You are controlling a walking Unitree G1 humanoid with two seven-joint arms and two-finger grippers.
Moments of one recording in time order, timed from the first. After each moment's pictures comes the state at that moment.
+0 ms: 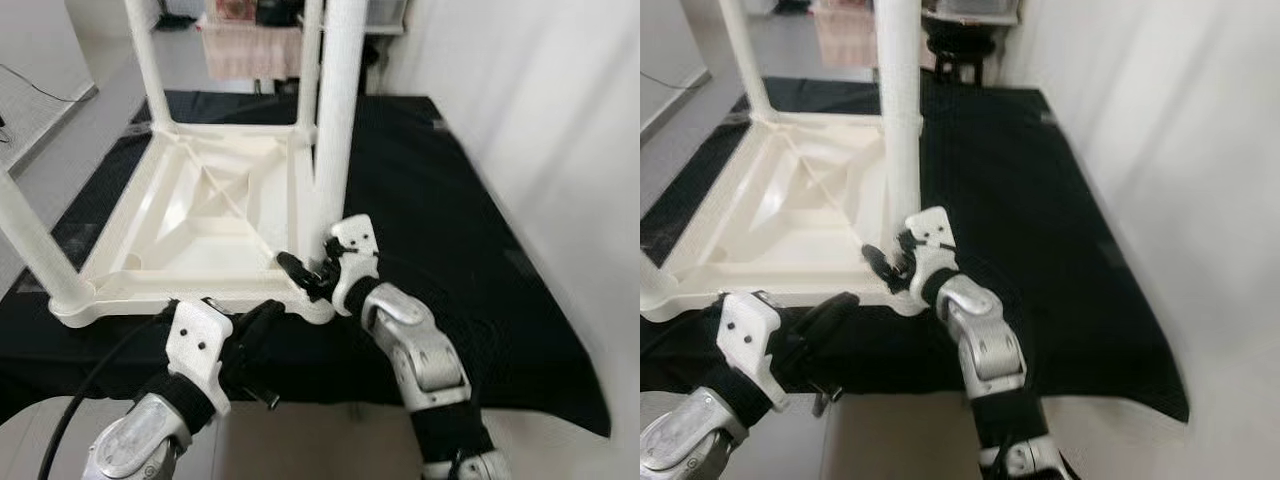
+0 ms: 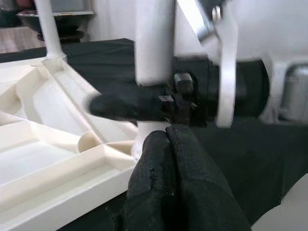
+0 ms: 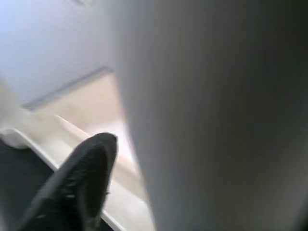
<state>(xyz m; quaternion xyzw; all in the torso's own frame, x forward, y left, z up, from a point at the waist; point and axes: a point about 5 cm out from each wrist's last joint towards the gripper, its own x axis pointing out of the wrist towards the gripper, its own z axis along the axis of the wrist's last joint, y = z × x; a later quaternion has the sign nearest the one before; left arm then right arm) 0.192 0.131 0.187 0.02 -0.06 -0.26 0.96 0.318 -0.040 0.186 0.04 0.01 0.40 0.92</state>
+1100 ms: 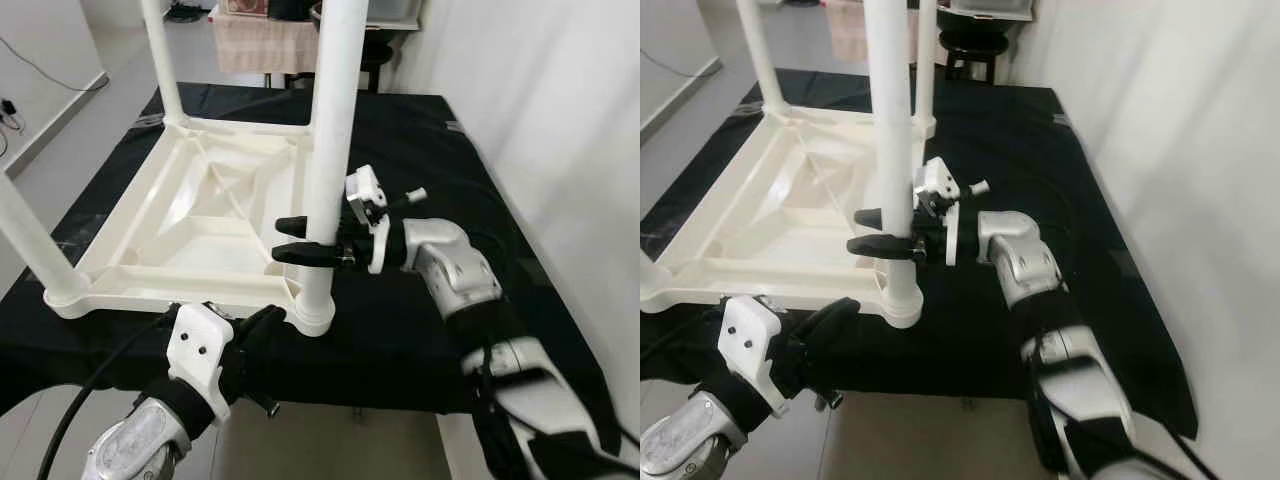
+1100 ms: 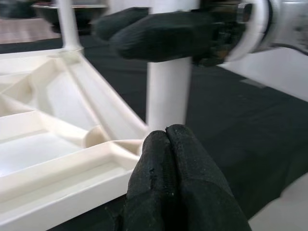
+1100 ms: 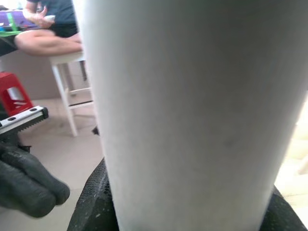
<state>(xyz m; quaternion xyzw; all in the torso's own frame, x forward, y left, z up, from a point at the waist) 0.189 0.129 0.184 0.01 -0.05 -0.26 0.96 0.346 -0.087 0.219 -0.03 -0.02 0.64 0.77</state>
